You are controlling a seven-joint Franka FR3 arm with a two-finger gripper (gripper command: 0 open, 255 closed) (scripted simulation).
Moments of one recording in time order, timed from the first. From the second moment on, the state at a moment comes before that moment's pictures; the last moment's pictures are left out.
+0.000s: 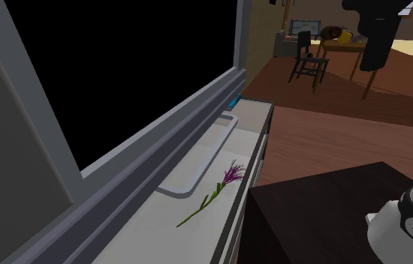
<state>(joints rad) 0.01 -0.80 0.03 -2.45 0.06 1.55 -0.15</state>
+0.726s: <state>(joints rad) -0.03 -0.85 -0.14 -2.71 -0.08 1.78 -0.40</state>
